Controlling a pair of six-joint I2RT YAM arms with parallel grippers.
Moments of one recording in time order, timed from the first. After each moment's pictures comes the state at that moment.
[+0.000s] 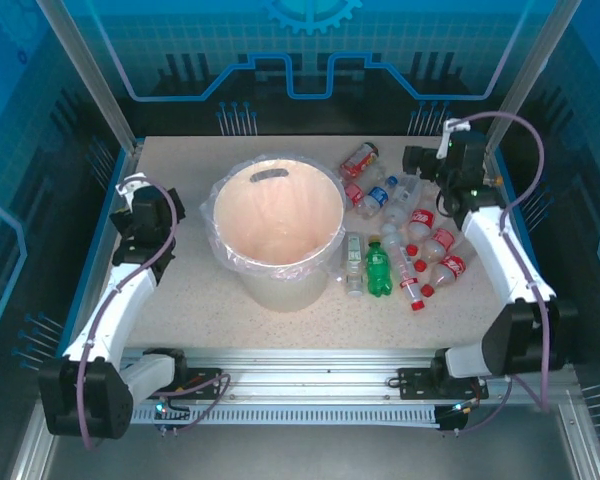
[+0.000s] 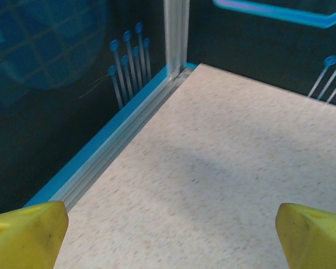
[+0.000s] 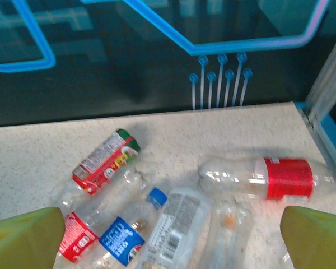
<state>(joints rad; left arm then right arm) 0.01 1.08 0.83 -0.26 -0.55 -0.28 0.04 1.43 1.31 -0.36 0.10 0.15</state>
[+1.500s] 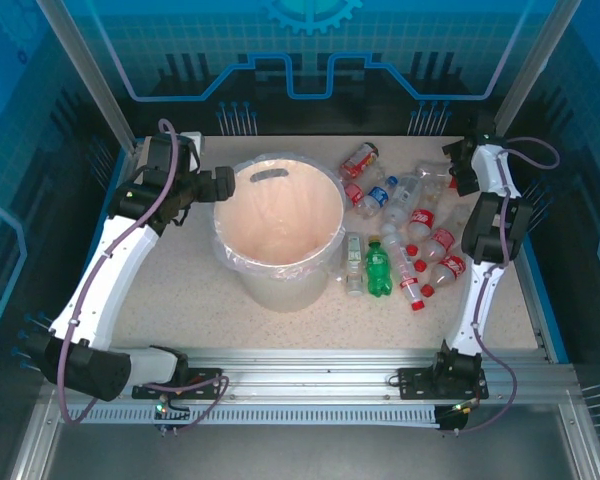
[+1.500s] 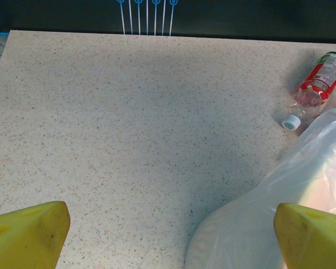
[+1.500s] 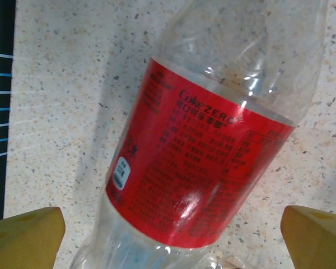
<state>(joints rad) -0.21 1.30 1.46 -0.85 -0.12 -0.24 -0.23 2.39 2.18 -0.85 0.02 1.09</state>
